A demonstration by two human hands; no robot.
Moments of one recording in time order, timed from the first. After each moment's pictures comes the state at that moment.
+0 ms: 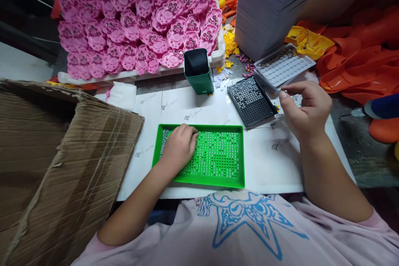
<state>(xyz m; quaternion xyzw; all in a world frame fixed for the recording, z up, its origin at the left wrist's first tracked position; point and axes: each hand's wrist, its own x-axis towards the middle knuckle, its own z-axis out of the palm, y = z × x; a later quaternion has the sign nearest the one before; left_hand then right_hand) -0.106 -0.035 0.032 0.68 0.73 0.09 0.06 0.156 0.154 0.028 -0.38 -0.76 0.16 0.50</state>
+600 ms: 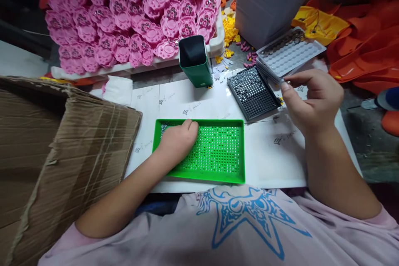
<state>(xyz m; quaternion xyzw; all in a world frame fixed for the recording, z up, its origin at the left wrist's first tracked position) -0.101 -0.022 0.049 0.71 0.68 -0.19 0.01 0.156 0.153 0.033 -0.37 -0.77 0.16 0.49</state>
